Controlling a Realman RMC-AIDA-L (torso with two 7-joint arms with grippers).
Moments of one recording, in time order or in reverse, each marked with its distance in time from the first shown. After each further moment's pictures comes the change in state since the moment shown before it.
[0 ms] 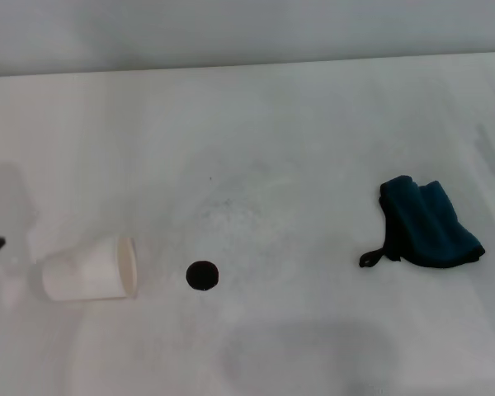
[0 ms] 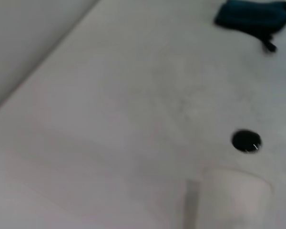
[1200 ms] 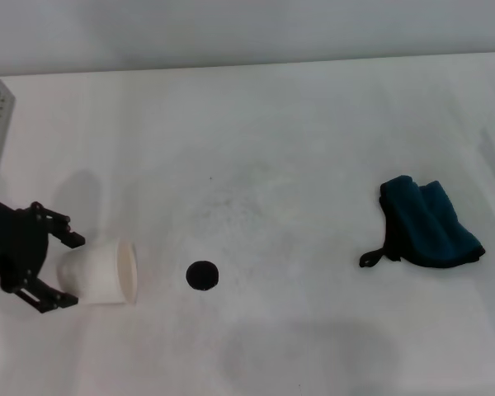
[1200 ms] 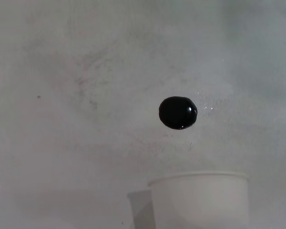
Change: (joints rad) left arm -0.058 -0.005 -0.002 0.542 0.244 -0.358 0.096; right arm -0.014 0.000 0.000 0.008 0.000 0.010 0.000
